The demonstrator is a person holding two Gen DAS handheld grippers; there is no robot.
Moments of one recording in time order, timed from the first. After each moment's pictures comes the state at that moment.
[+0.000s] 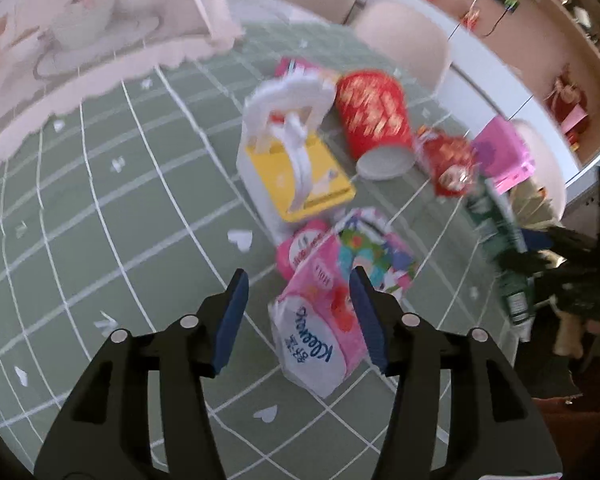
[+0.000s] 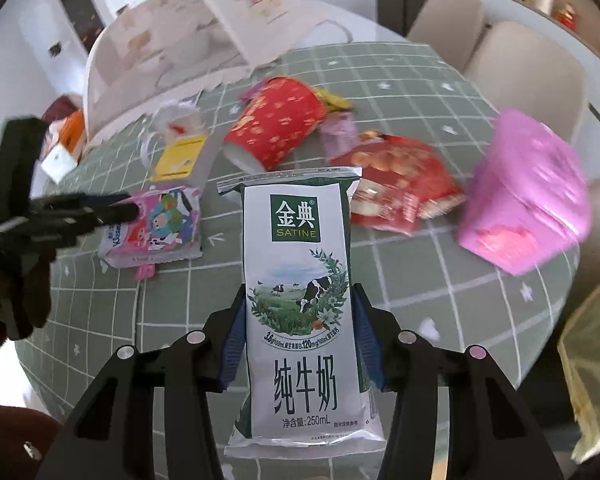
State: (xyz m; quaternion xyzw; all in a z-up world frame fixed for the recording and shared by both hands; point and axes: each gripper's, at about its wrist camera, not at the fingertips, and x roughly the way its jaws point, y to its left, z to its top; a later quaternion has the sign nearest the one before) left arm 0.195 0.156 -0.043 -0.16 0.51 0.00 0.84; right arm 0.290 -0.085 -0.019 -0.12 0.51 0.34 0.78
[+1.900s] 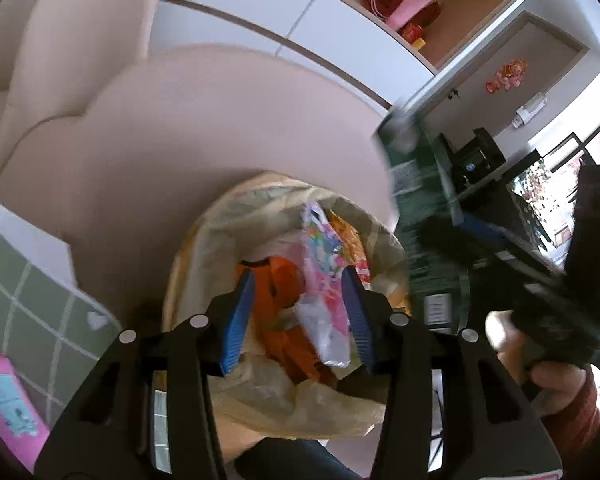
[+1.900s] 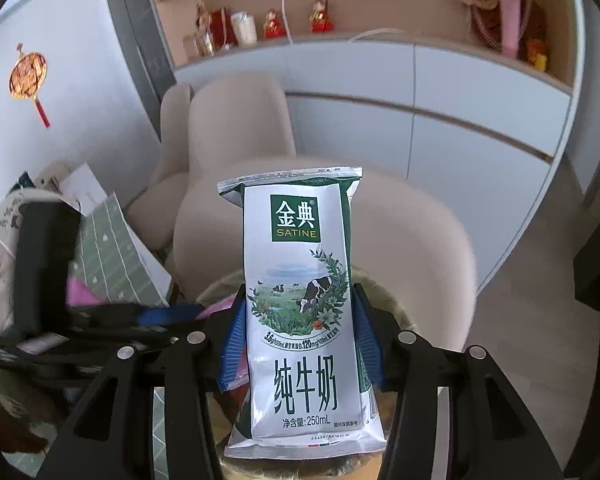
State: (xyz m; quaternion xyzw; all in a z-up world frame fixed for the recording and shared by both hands) left arm 0.462 -0.283 -0.004 -0.10 0.50 -0.33 0.79; right arm 0.426 -0.447 0.040 0.05 0.43 0.05 0.90
